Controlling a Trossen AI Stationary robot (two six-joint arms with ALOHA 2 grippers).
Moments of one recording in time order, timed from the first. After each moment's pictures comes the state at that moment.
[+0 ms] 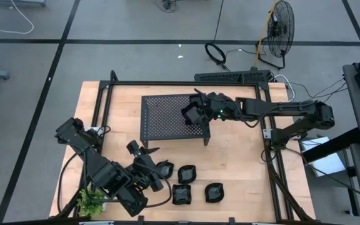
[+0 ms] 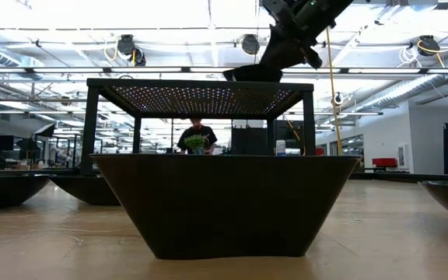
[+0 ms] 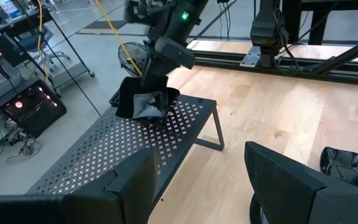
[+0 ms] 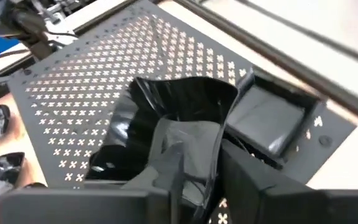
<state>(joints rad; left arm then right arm) -0.71 1.82 1.92 -1.31 -1.12 -0.95 -0.12 1.36 1.12 -0.41 0.29 0.49</state>
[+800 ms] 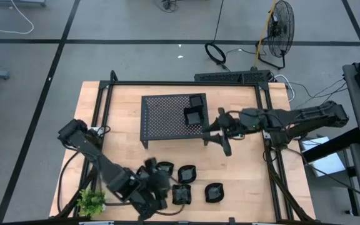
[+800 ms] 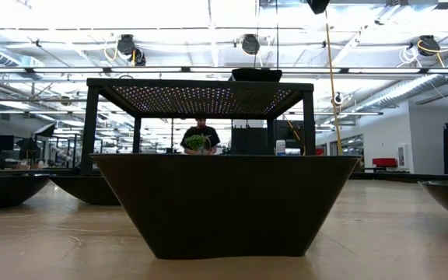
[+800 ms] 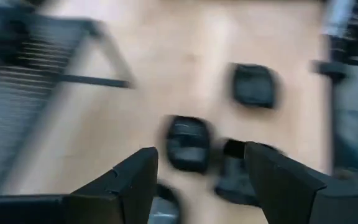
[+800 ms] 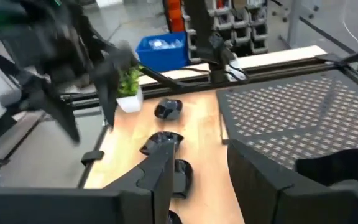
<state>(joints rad) -0.69 1.85 1.74 -0.93 -0.70 -0.74 0.14 1.11 1.01 -0.19 0.03 0.25</state>
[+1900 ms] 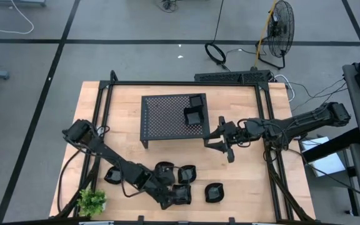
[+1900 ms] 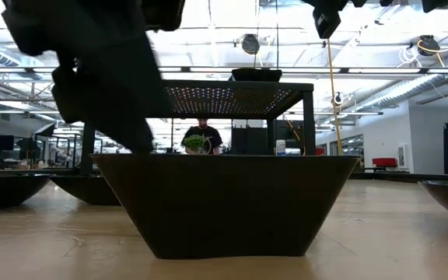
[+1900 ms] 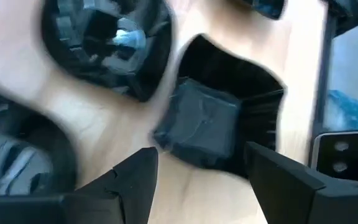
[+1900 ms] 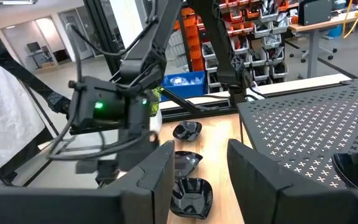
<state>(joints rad) -0.58 1.90 1.19 -0.19 -0.23 -0.94 0.19 1.04 0.64 0.33 0.03 0.25</state>
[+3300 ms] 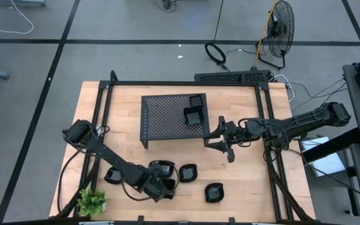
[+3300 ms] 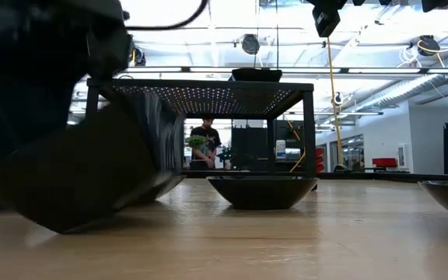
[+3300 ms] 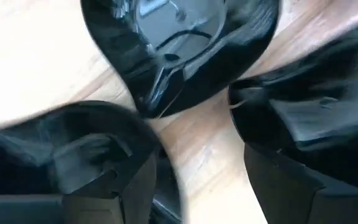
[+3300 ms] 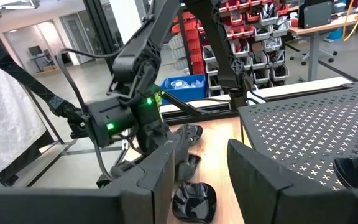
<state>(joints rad) -0.59 1.91 1.27 -0.76 -0.13 -1.49 0.19 1.04 0.64 0.34 0.03 0.25</state>
